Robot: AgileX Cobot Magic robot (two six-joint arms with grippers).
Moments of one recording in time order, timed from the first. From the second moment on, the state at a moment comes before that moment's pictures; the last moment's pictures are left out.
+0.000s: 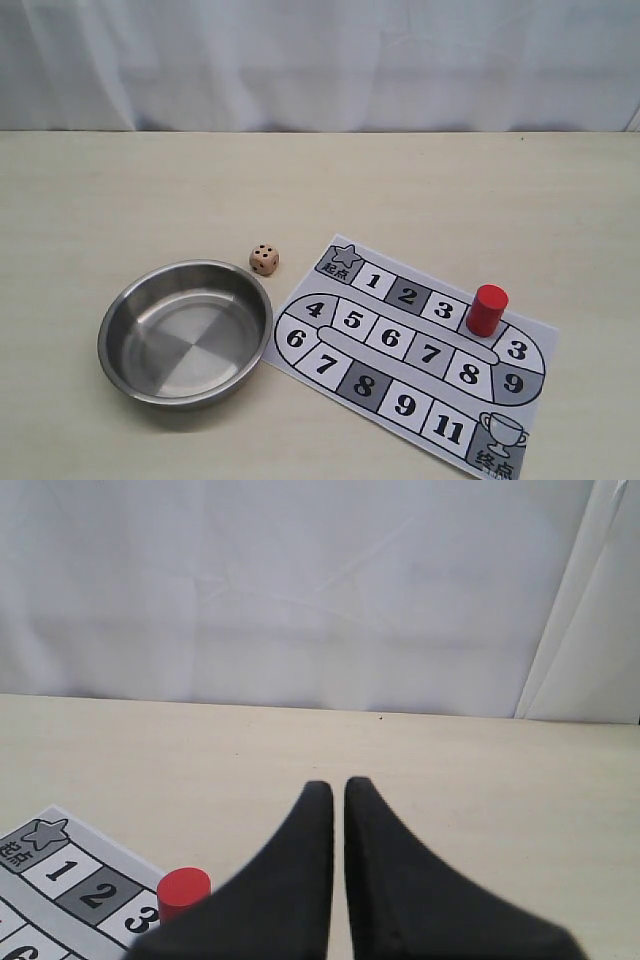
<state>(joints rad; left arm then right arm) -0.01 0.00 -0.48 -0.03 0.44 0.08 -0.03 0.00 0.00 0.04 0.15 -0.12</state>
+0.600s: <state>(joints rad) -0.01 0.00 0.00 -0.03 0.07 0.08 -0.03 0.00 0.00 0.04 0.15 -0.12</state>
